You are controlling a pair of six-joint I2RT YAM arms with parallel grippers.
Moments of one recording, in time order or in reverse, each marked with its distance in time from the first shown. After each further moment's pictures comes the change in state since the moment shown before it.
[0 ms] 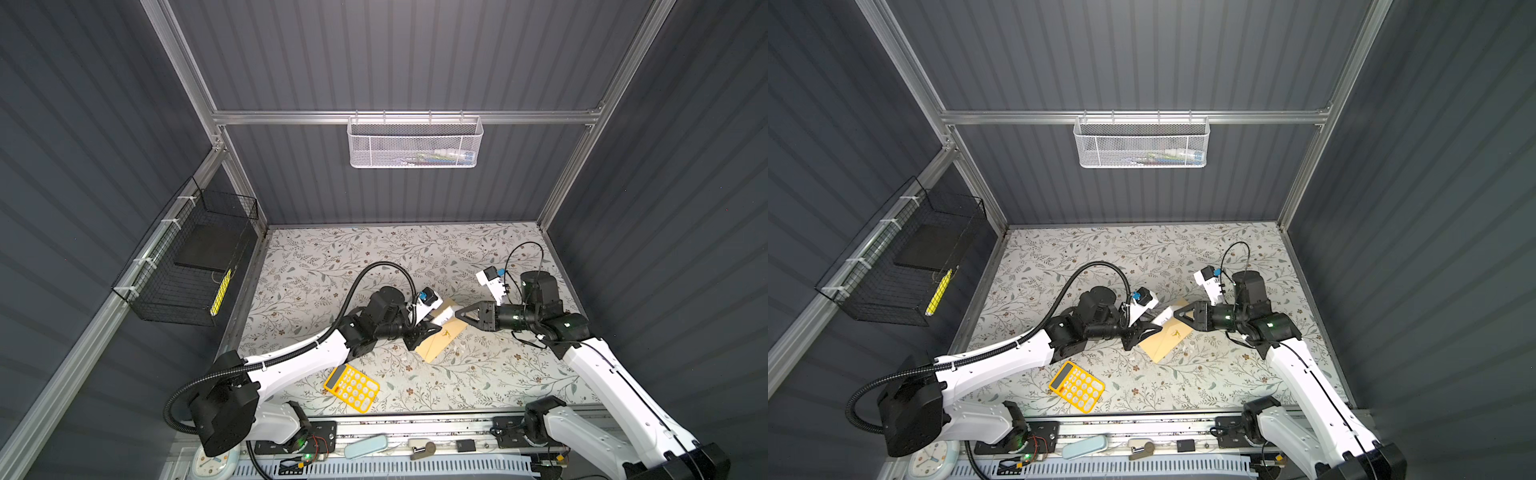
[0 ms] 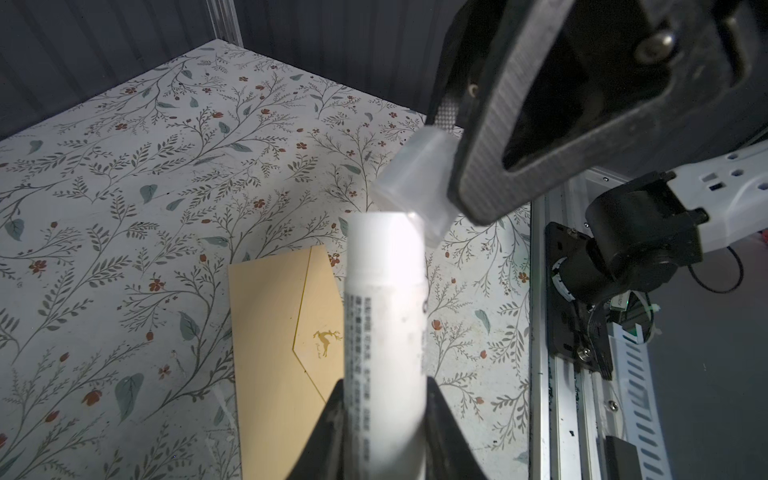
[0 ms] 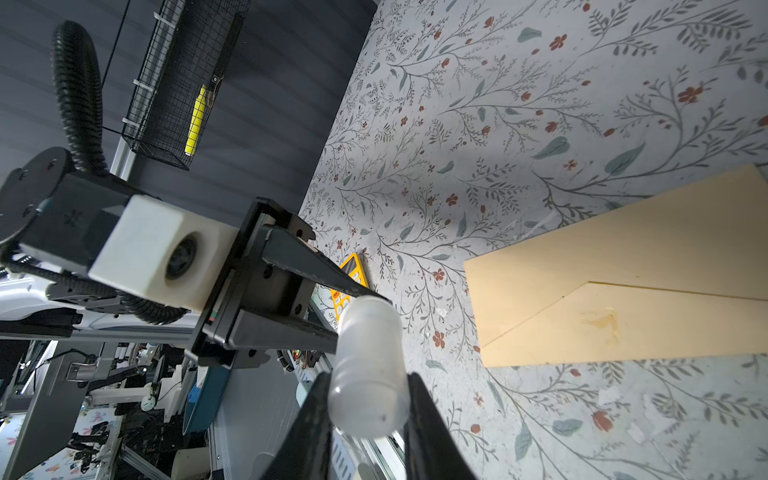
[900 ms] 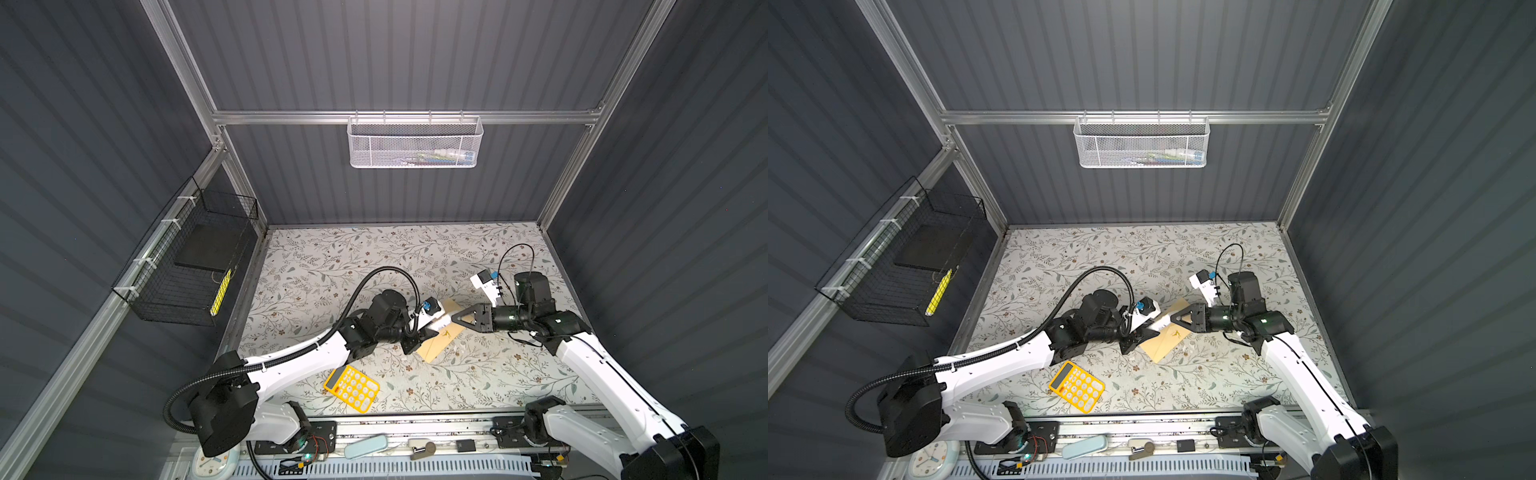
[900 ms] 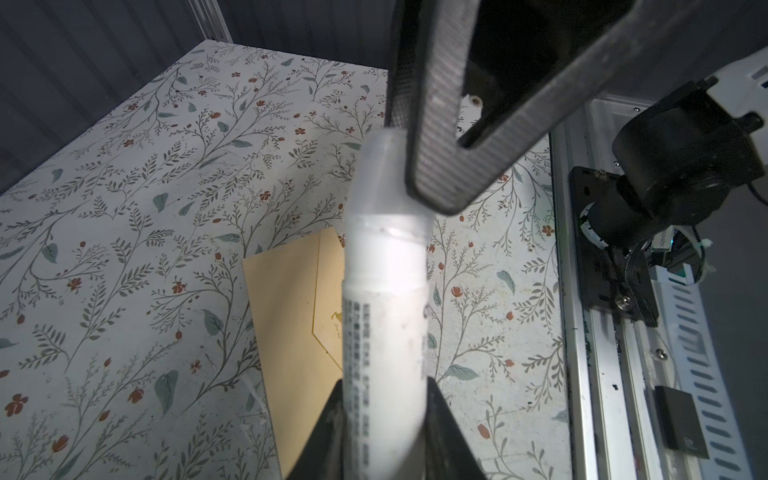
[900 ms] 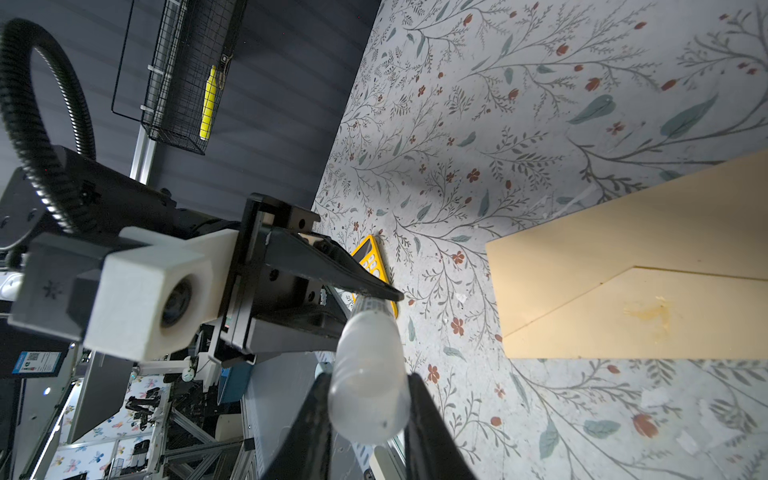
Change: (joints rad) left arm -0.022 -0.005 -0.002 -0.068 -0.049 0.208; right arm 0.001 0.058 -0.030 0.024 -0.101 0.006
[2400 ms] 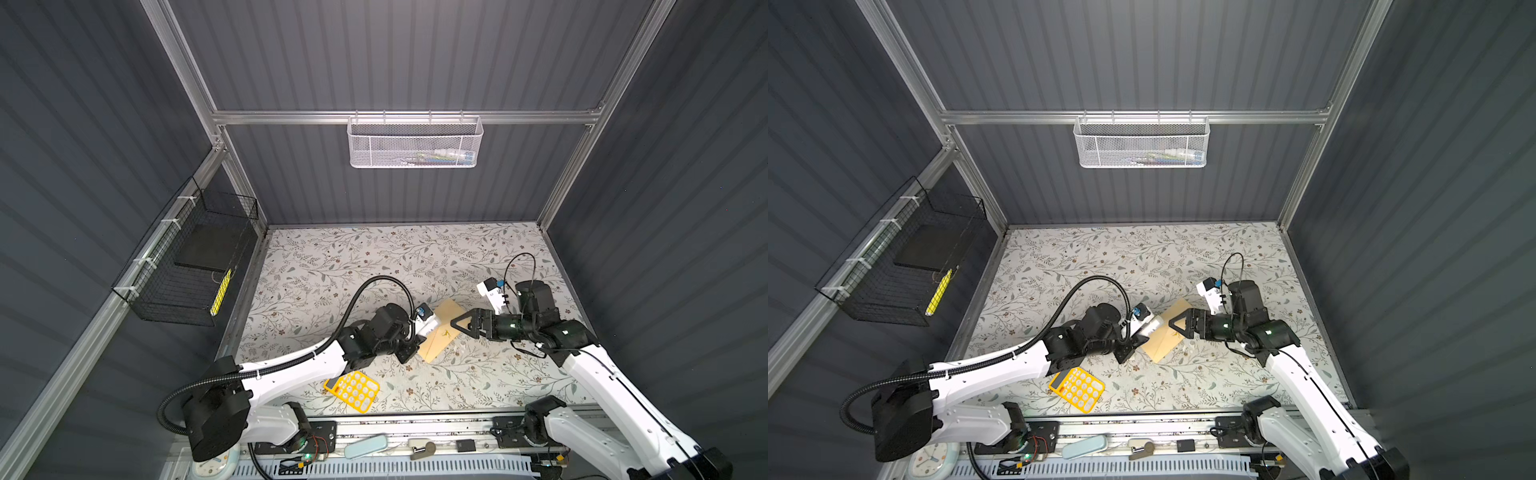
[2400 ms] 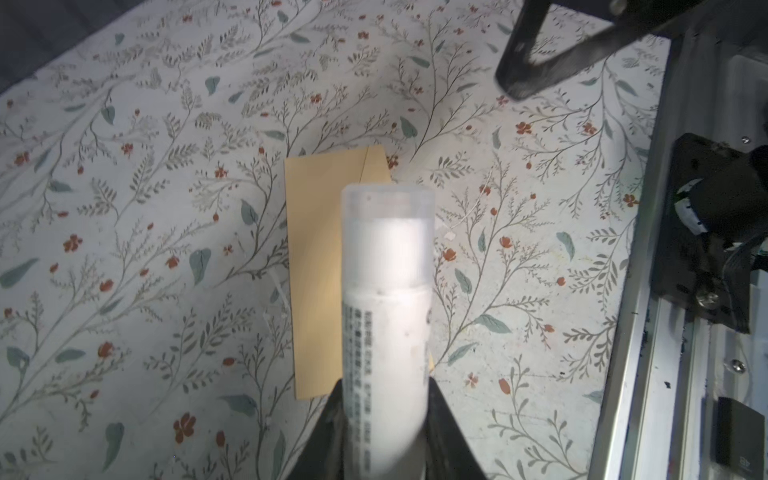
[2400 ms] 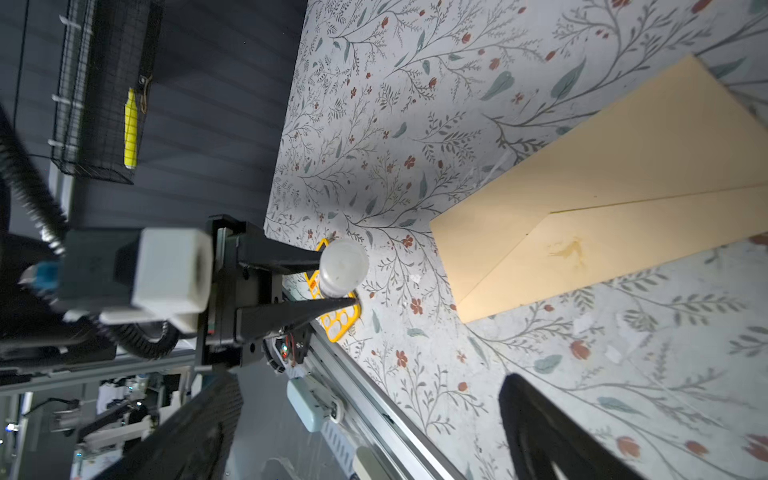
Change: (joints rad) left arm -0.059 -0.045 -0.081 -0.127 -0.290 -0.247; right arm 0.034 -0.125 -0.017 -0.121 0.249 0.096
